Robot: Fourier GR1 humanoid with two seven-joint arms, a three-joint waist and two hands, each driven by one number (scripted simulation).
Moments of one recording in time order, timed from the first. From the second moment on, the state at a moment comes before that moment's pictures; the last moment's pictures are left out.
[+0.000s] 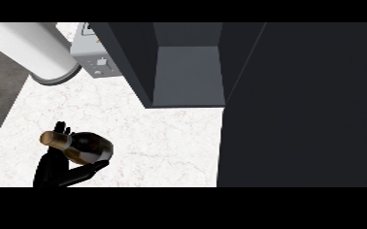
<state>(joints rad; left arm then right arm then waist) 0.12 0.05 0.26 -1.27 0.10 0.01 -0.22 0.14 -0.19 0.36 -2.53 -0.07 -0.02 0.46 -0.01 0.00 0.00</state>
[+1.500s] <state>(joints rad) -0.08 0.02 0.33 -0.96 0.32 -0.05 -0.42 0.14 -0.19 0.35 -2.52 -0.08 -0.02 0.46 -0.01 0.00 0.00</state>
